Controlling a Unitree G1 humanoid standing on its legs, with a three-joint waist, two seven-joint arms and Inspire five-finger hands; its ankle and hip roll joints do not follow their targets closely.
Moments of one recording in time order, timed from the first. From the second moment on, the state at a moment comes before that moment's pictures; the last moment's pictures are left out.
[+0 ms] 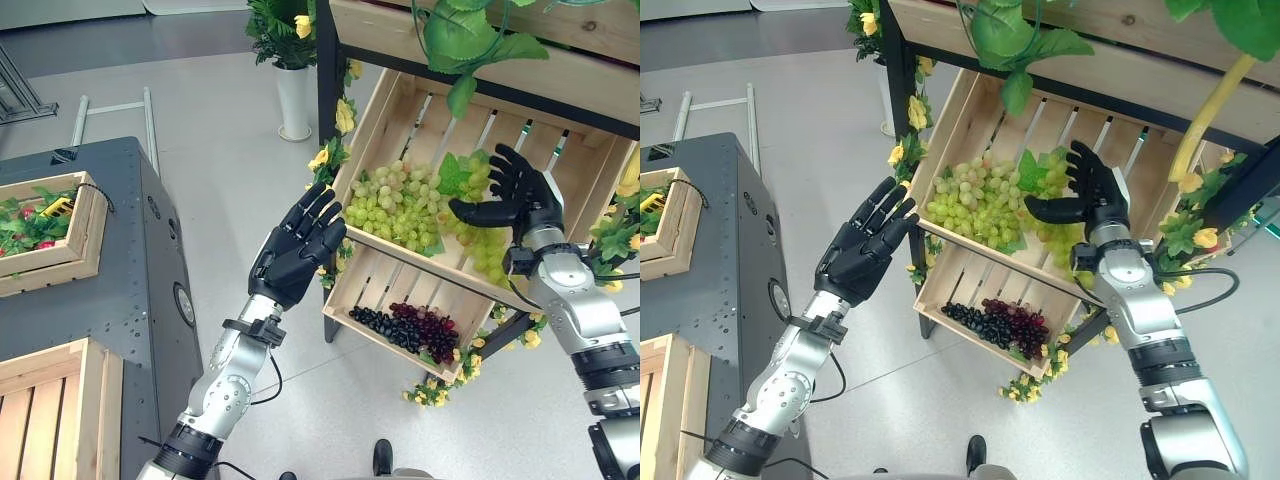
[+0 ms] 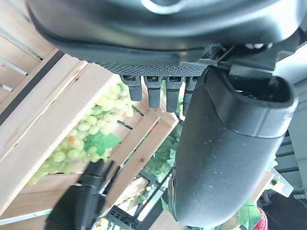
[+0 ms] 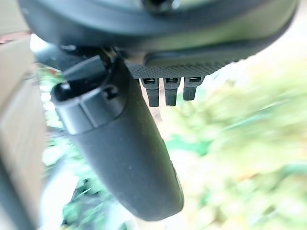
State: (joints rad) left arm -0.10 0.40 -0.27 -0.10 -1.07 -0.14 -0.13; right arm -0.48 -0.65 0.14 0.12 0.55 0.06 -0.22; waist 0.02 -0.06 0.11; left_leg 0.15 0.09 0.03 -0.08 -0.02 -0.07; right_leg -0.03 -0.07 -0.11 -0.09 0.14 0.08
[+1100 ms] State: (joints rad) left arm -0.02 0.35 -0.27 -0.10 -0.86 -0.24 -0.02; right arm -0.12 -0.30 0.42 -0.06 1.16 0.04 0.31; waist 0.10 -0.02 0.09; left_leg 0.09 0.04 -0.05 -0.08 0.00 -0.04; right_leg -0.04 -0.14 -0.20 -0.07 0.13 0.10
